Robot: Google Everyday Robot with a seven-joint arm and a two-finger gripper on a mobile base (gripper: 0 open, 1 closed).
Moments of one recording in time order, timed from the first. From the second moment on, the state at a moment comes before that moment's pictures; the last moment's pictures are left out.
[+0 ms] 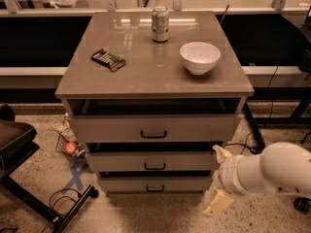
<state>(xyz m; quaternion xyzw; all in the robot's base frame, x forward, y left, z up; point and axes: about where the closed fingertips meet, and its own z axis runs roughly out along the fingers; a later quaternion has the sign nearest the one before) 0.414 -0.163 0.645 -0.58 0.76 0.07 0.27</state>
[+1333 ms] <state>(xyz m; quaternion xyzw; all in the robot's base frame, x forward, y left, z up) 0.478 -0.132 0.546 -0.61 0.75 0.03 0.27</state>
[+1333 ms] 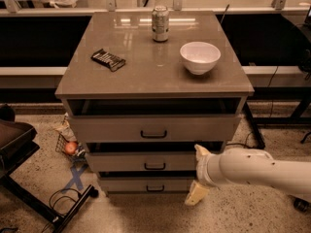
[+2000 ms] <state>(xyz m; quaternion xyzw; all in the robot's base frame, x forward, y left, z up) 0.475 -0.140 0.500 -0.62 0.73 0.03 0.29</state>
